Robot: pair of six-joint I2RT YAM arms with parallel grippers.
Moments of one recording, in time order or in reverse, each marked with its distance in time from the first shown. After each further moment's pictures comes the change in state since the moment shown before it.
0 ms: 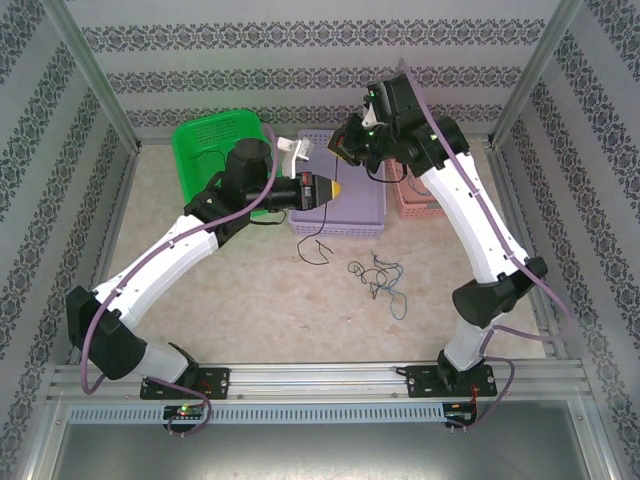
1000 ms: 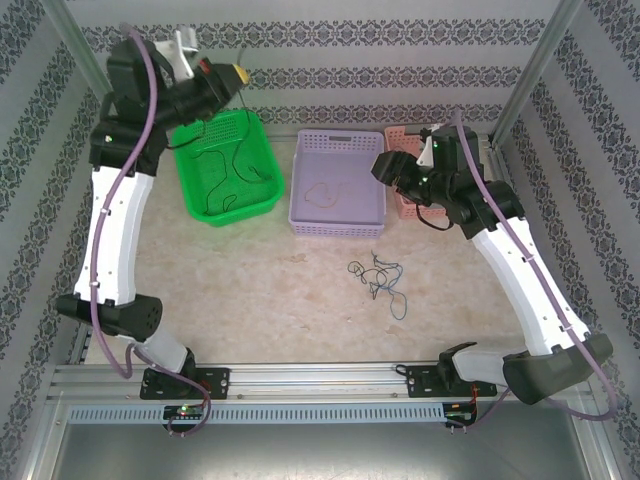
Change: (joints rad) left arm 0.469 0.205 0.835 -0.450 -0.037 -0.152; right arm -0.157 -0.515 -0.740 0.331 0.065 -0.182
